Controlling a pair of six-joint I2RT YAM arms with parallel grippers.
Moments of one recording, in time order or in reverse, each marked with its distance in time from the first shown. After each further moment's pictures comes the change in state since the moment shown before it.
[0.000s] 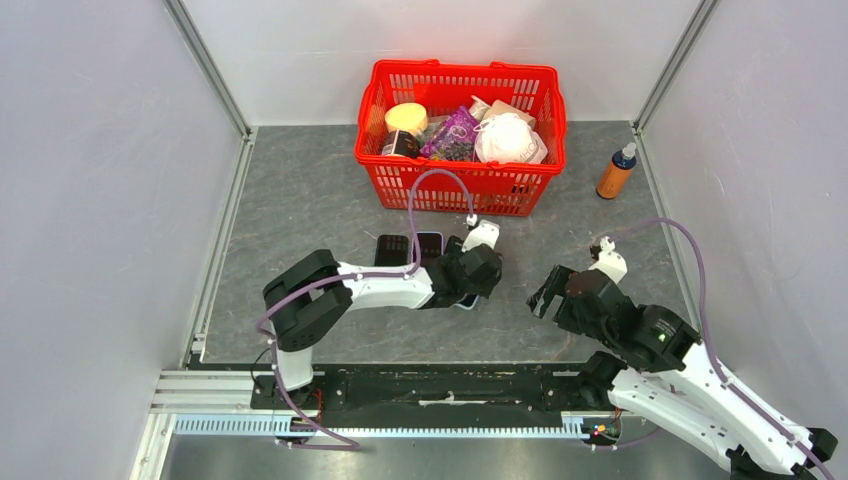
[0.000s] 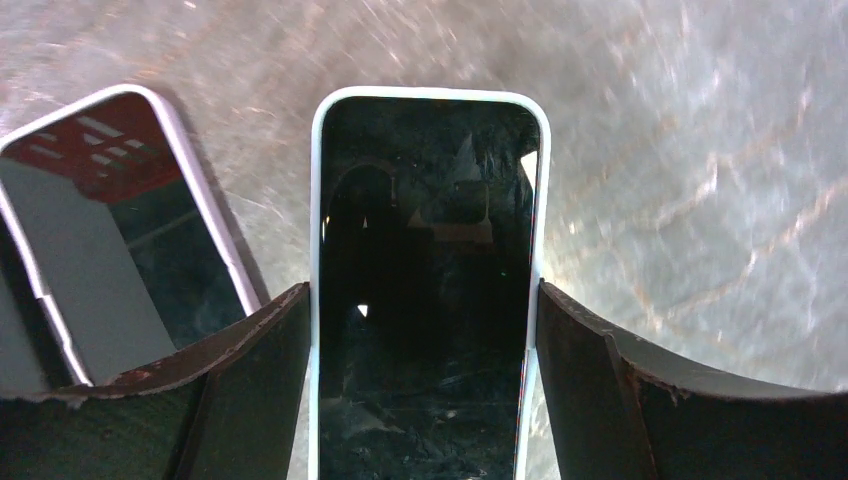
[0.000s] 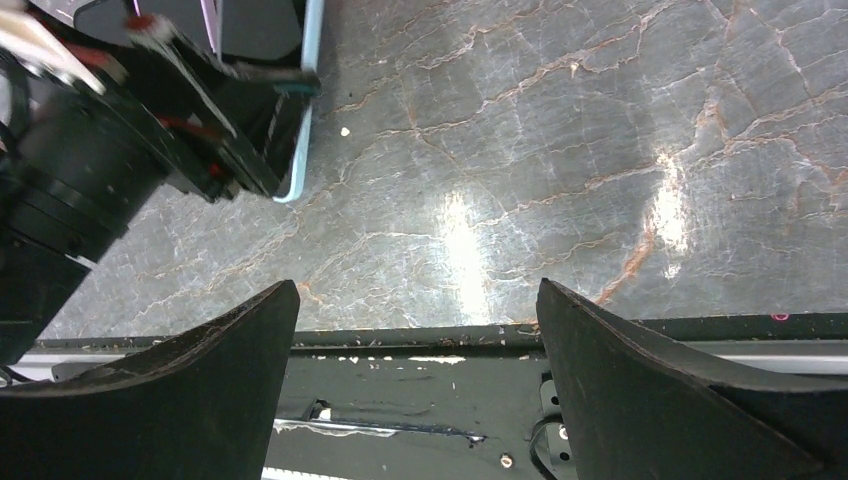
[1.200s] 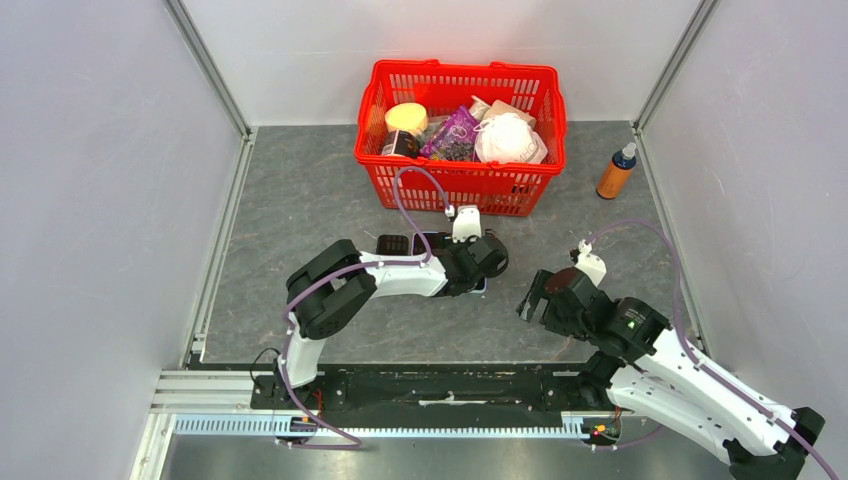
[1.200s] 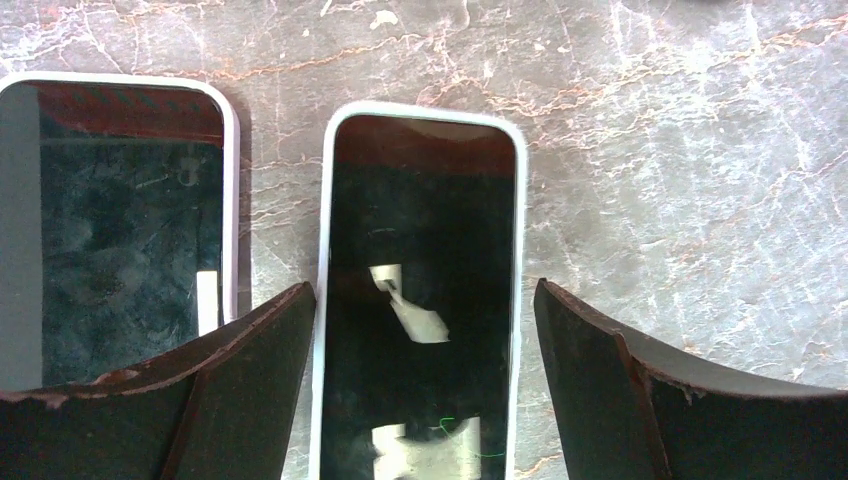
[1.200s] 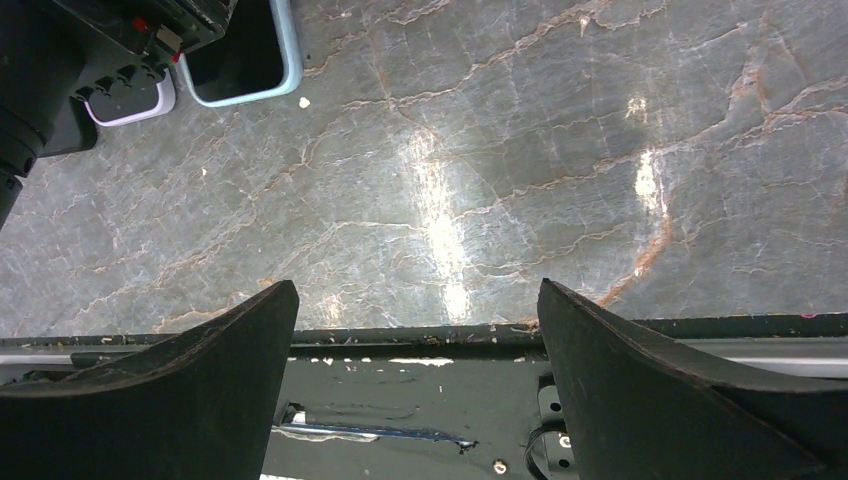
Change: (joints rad) left arm 0.051 0.154 0.151 -0.051 -0.220 -0.430; right arm 0.000 0.110 -0.091 0.088 -0.052 0.007
